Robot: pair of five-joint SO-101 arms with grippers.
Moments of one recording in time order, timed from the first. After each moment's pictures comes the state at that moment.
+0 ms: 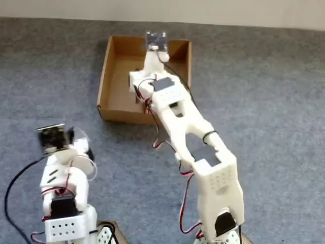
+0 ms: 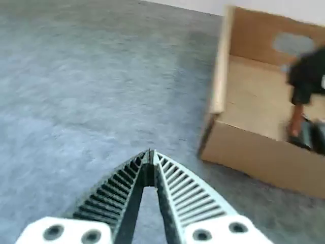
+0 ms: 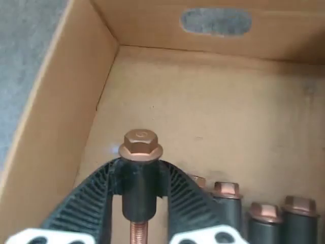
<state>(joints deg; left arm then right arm) -16.3 -102.9 96.0 41.2 9.5 -30.5 31.6 -19.1 38.1 -20.9</state>
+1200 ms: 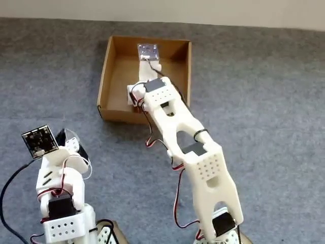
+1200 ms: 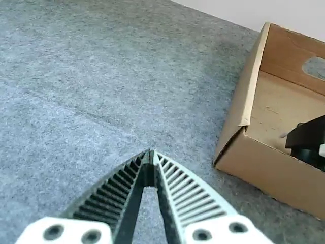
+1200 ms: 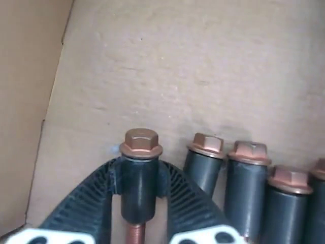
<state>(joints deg) -19.5 -102.9 96.0 41.2 12.4 -32.1 43.3 -29.1 51.0 -18.4</state>
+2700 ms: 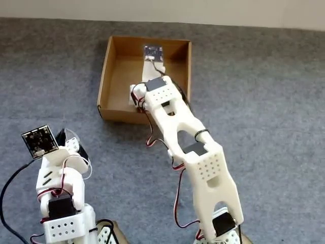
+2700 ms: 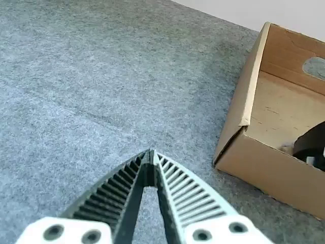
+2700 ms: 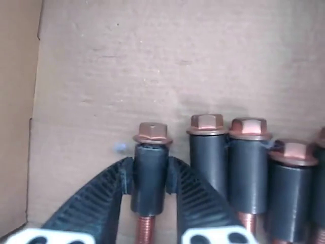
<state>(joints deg) -19.5 -102.9 96.0 41.2 12.4 -31.7 43.3 -29.6 55.2 -24.5</state>
